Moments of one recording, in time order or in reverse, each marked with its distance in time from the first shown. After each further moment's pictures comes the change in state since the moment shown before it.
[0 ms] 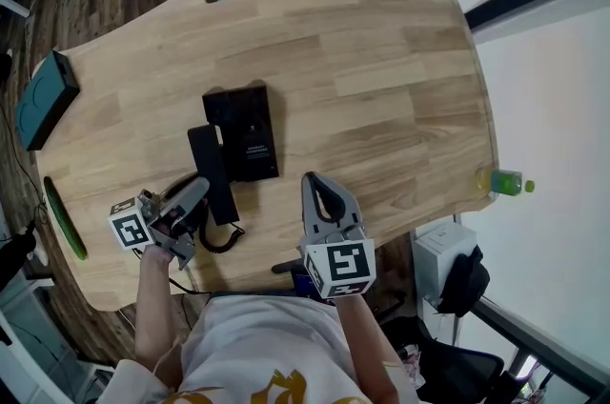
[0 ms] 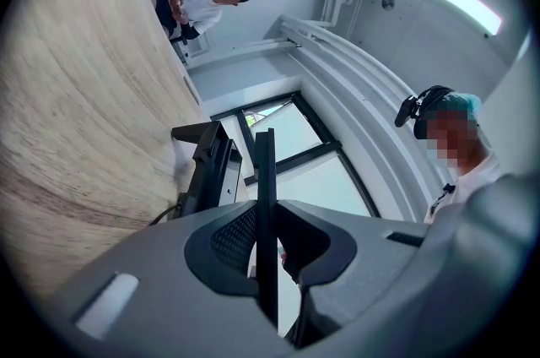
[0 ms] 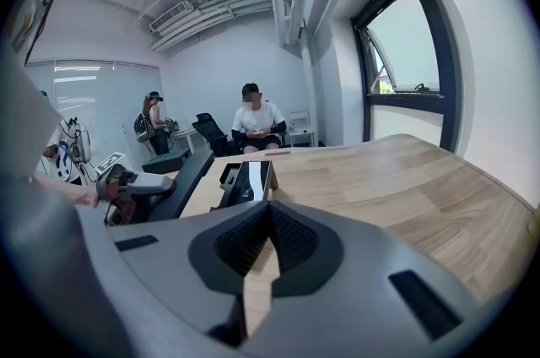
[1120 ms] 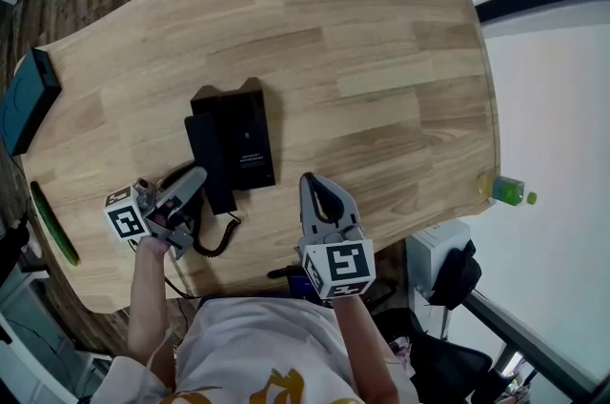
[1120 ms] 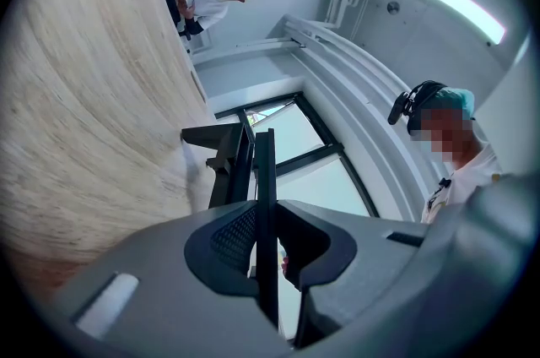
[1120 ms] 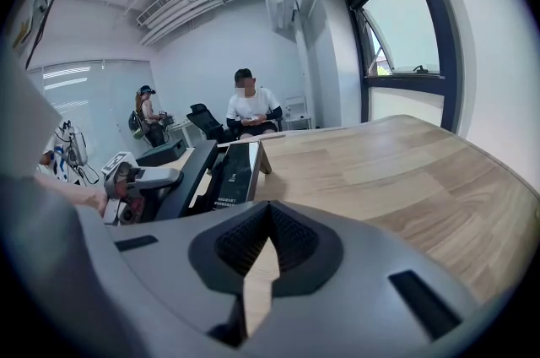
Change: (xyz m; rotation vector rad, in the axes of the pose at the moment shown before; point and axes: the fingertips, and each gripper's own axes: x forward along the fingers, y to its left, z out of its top) left arm 0.021 0.037 0.013 -0.018 0.004 -0.021; right arm 0.027 -0.014 -0.025 0.050 0.093 -0.002
